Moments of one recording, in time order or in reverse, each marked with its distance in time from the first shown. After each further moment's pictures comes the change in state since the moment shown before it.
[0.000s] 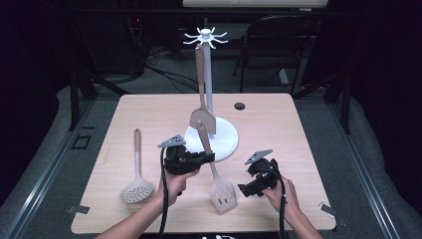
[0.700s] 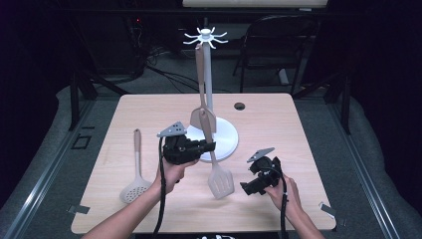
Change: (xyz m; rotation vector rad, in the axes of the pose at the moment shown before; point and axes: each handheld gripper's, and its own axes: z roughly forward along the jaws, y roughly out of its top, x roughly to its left) left arm -0.011 0.040 -0.007 0.002 0.015 0.158; right arm -0.007 0.000 0.000 0.005 -0.017 0.013
